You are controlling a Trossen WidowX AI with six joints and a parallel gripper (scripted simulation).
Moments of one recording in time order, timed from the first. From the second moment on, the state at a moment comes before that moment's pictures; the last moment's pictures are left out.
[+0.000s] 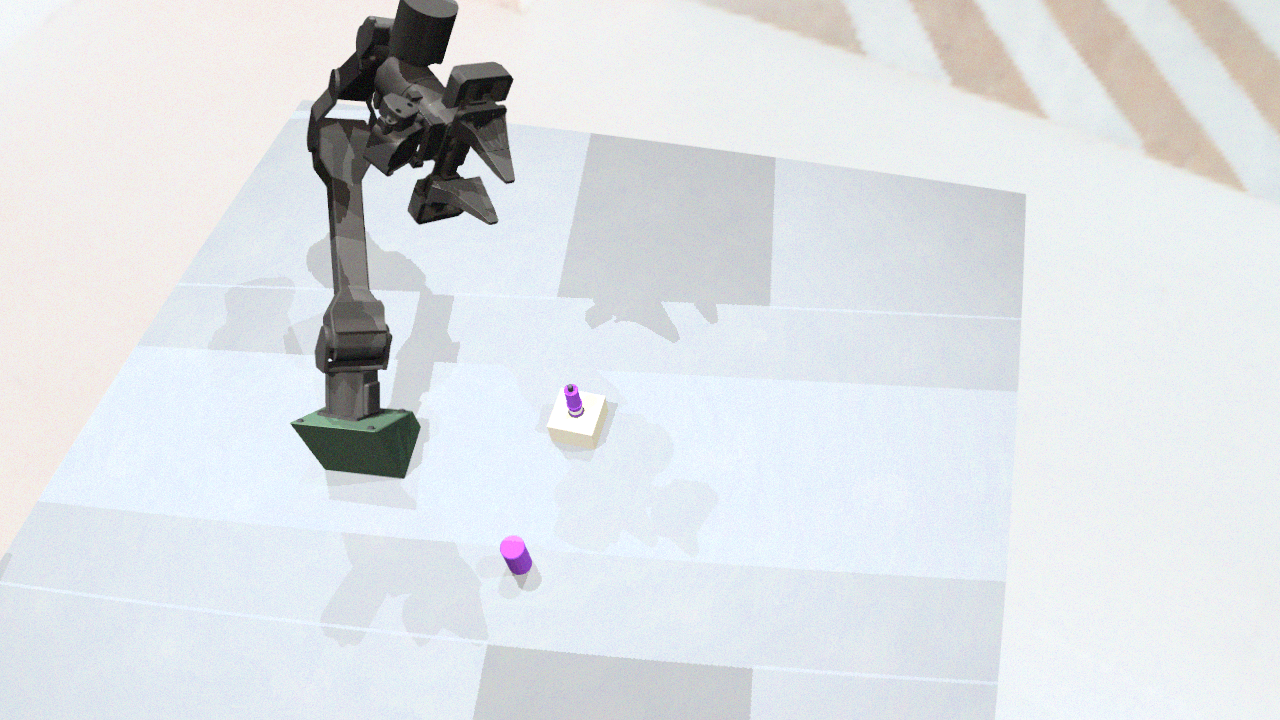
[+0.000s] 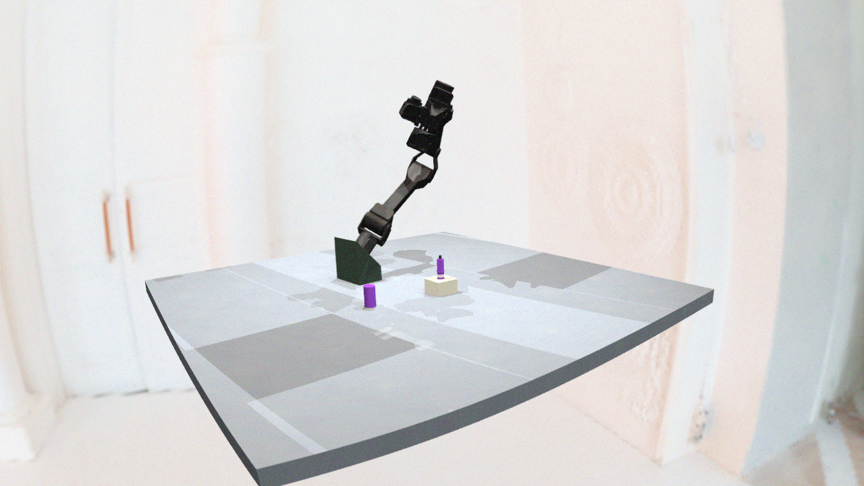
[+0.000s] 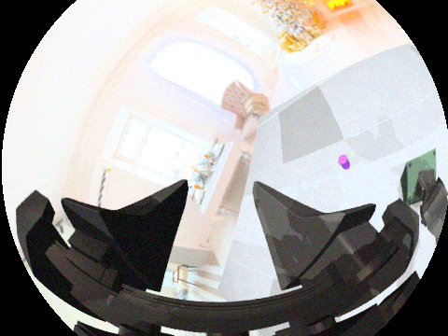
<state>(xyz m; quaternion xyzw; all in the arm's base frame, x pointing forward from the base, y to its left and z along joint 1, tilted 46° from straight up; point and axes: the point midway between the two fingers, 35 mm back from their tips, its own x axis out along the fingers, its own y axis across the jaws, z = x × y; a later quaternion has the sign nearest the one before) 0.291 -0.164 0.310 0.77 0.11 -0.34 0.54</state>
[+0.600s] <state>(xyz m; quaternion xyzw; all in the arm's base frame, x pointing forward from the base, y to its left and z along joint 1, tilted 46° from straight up) 0.330 -0.168 0.120 0.55 0.51 -0.27 0.60</state>
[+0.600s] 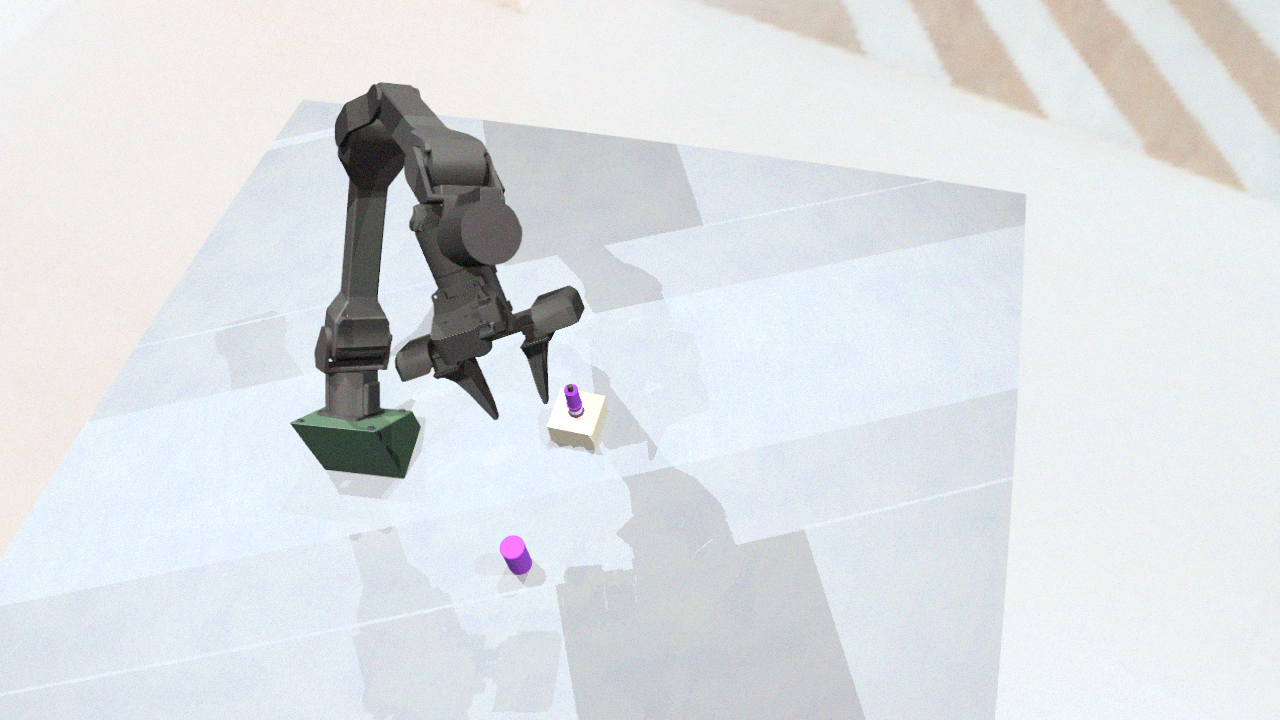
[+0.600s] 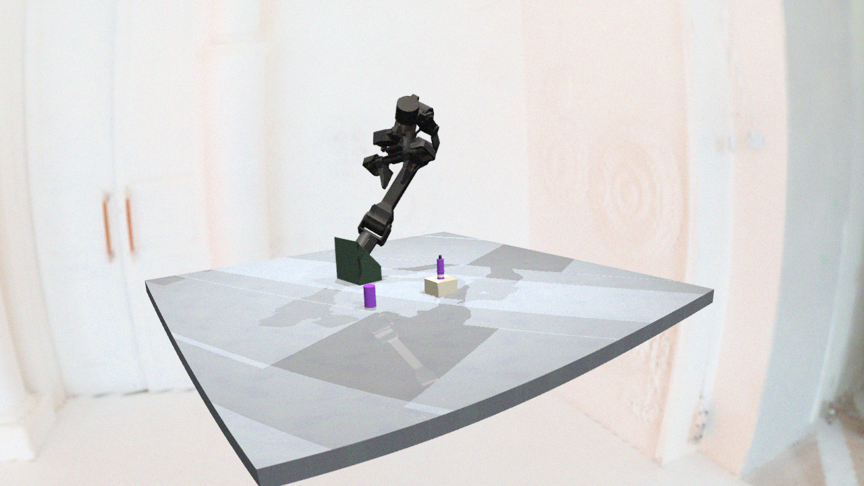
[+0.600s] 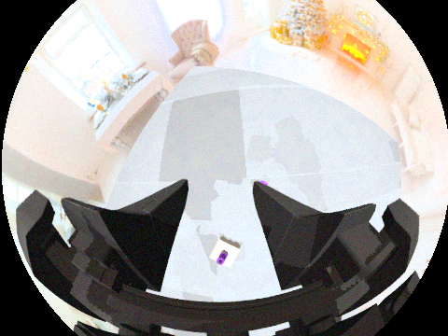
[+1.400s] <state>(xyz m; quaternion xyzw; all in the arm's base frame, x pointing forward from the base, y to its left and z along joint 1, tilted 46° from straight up) 0.285 -0.108 -0.045 0.40 0.75 0.07 0.52</state>
